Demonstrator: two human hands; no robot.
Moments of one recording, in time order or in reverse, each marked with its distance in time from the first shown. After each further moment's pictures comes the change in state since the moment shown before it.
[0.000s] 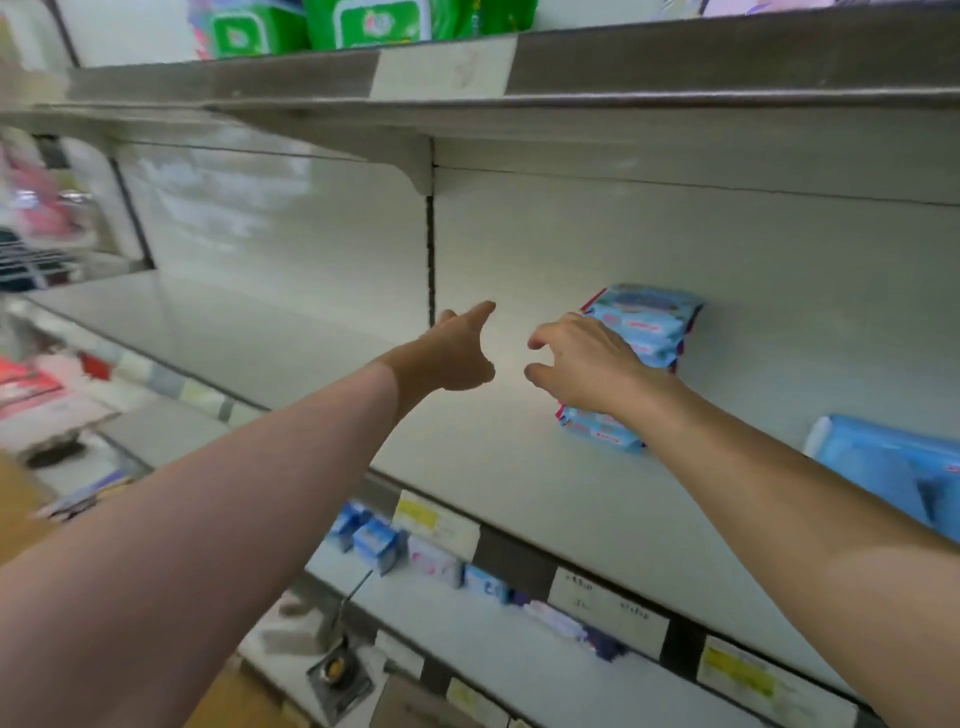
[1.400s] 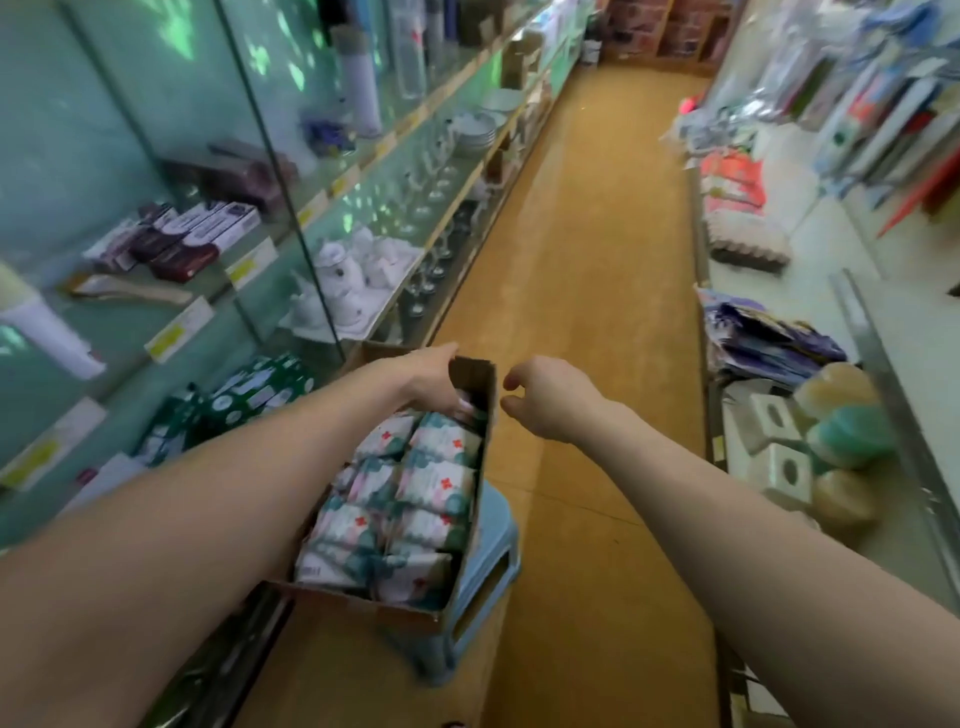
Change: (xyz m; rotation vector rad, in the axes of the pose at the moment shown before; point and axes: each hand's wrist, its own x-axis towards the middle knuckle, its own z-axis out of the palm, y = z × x) left_hand -0.696 -0.435 -0.053 -0.292 0.162 -1.392; right_hand -0.328 -0.671 0.197 0.085 -0.680 -1.292
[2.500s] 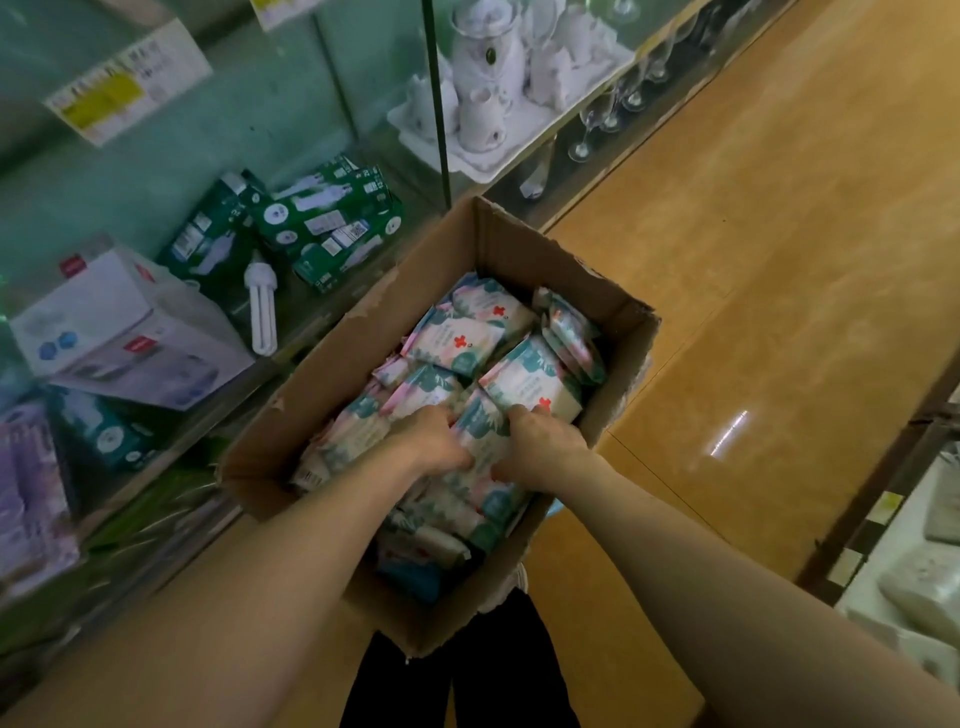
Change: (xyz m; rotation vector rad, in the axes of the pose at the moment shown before) left_hand 0.114 -0.127 0.154 -0.573 -0.182 -0.649; right_hand 0.174 0.003 0.206 -0.203 -0.612 -0.241
